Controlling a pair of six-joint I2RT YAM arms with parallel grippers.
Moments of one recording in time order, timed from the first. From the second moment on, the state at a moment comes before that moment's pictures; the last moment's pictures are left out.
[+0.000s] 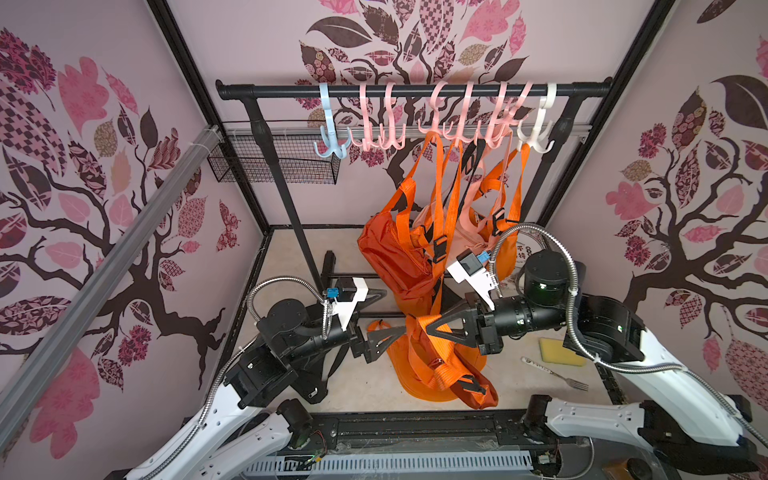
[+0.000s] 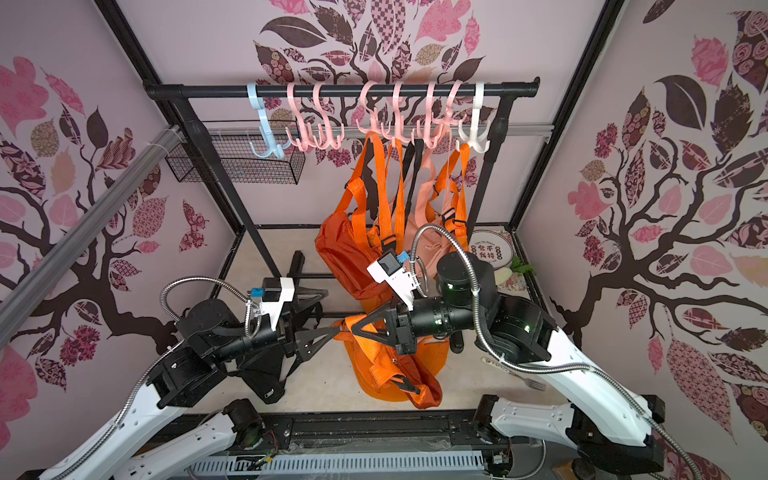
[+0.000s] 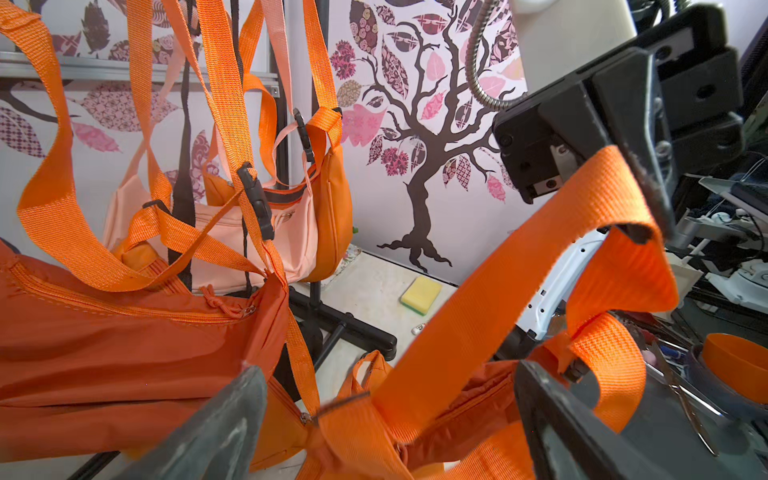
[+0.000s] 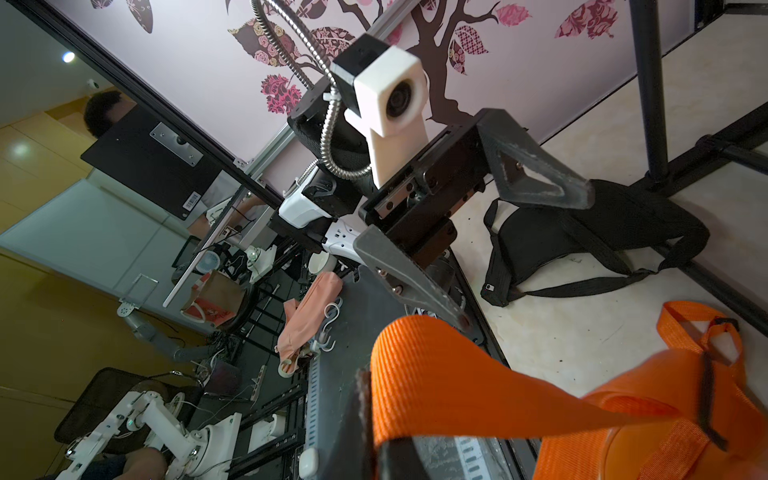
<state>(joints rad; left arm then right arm) -0.78 0.69 0.91 -0.23 0.42 -0.13 1.00 1.06 1.54 -0.71 -0.59 0.51</state>
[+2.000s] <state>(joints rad) -0.94 0.68 0.86 -0.21 0.39 -0.08 1.03 1.10 1.57 -0.65 -0.70 0.50</state>
